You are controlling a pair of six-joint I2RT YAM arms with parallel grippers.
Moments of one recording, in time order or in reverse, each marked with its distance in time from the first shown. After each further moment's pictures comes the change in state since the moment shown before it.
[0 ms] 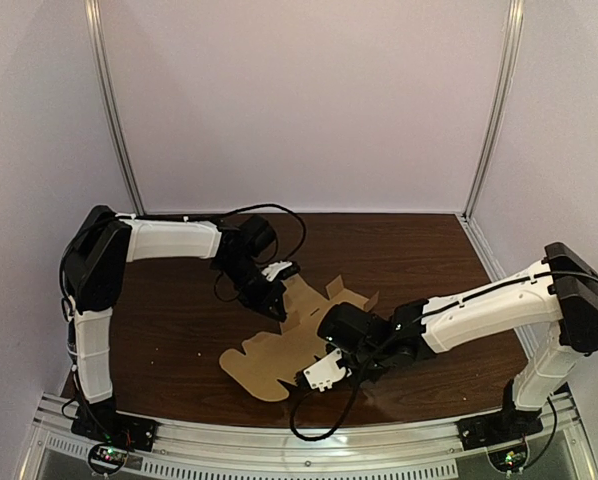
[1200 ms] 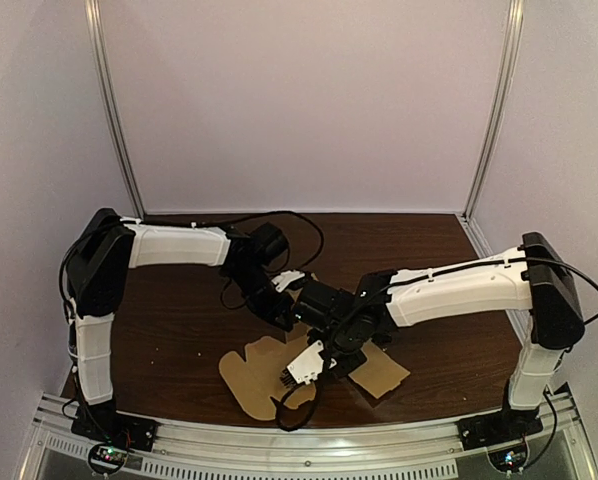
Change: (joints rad) left arm -0.075 0.000 0.000 -0.015 -0.045 0.106; right arm -0.046 0.158 0.343 -0.379 -0.198 -0.052
